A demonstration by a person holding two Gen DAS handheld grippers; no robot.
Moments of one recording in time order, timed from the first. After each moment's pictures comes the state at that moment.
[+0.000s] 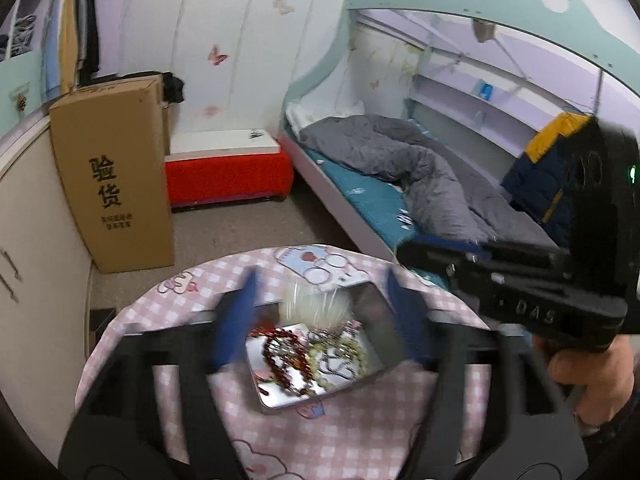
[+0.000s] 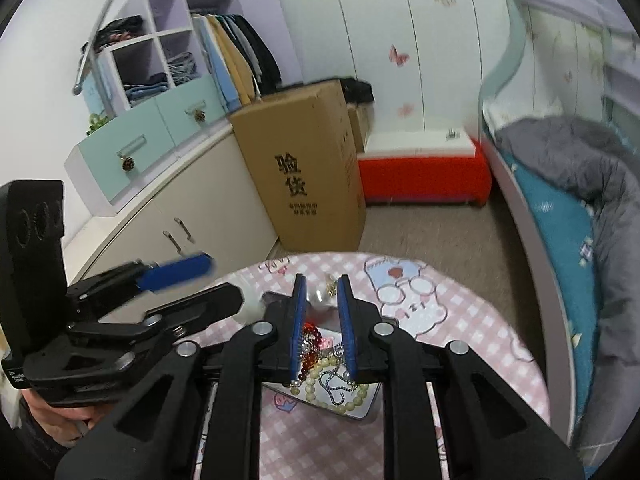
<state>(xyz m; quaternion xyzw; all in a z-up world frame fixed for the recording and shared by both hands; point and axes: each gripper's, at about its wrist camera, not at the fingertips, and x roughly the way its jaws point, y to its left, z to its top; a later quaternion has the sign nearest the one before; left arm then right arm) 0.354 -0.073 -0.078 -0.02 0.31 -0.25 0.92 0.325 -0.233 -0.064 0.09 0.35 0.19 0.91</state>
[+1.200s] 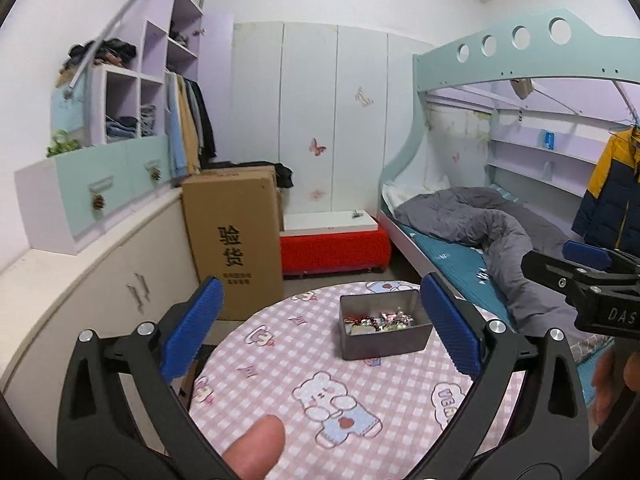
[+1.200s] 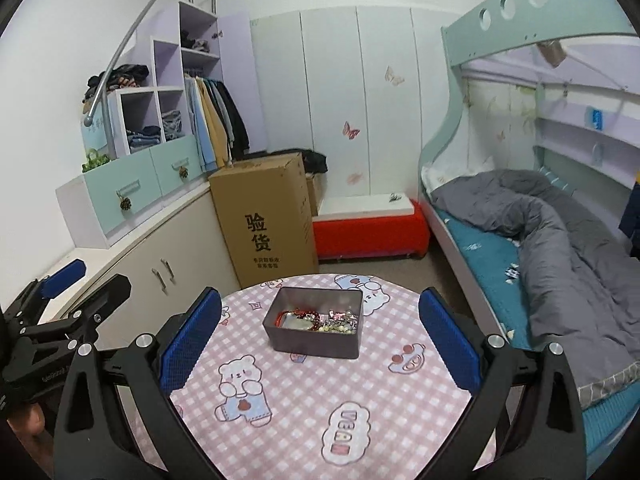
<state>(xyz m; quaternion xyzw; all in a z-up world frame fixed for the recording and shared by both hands) 0.125 -0.019 0.004 0.02 0.16 -0.06 0.99 0.118 -0.219 0.018 0.06 0.22 0.07 0.97</state>
